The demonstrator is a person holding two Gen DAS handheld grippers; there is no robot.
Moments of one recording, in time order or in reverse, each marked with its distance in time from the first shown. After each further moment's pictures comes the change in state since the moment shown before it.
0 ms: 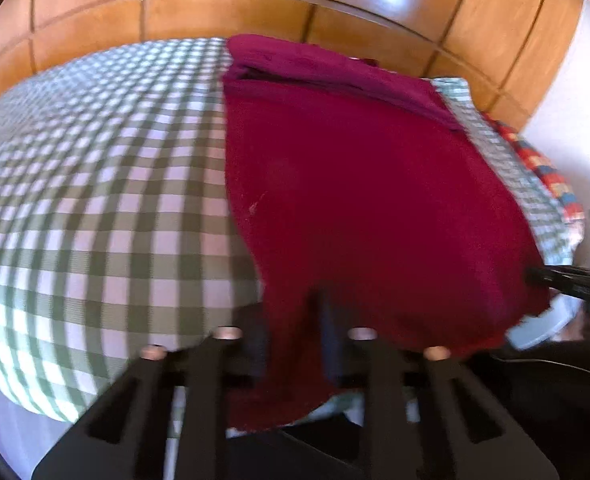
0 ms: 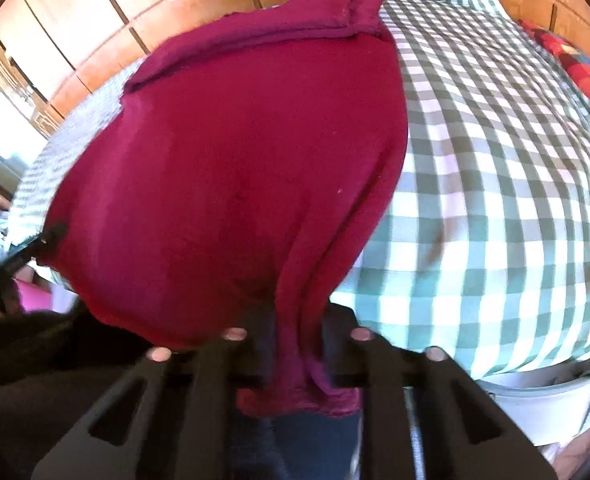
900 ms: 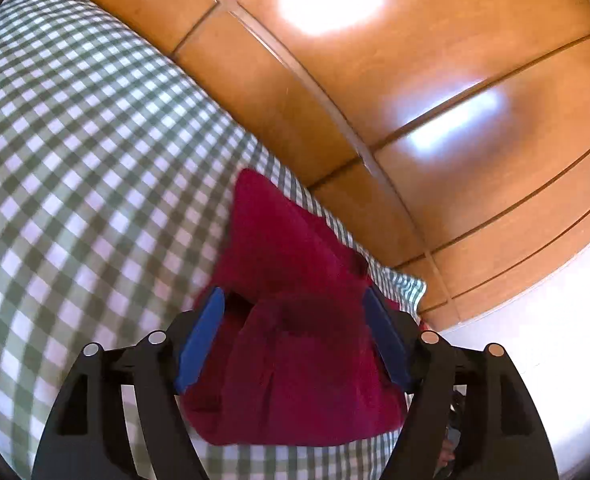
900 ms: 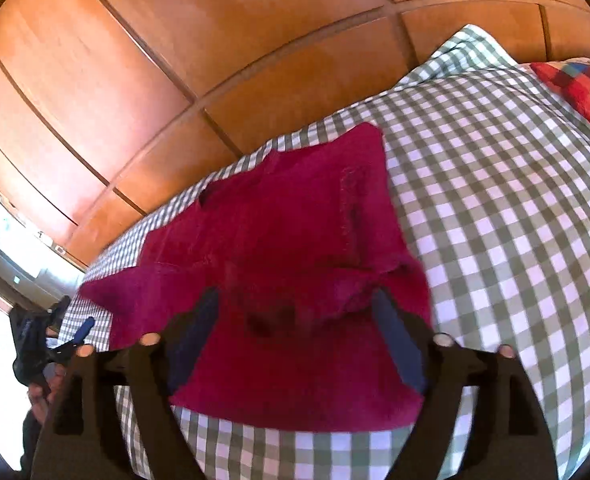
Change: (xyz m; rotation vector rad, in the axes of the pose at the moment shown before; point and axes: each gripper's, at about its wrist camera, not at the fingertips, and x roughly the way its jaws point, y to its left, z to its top) left arm 0.039 0.113 0.187 -0.551 -0.263 -0.313; right arm 0.005 -0.060 0.200 0.255 -0.292 0.151
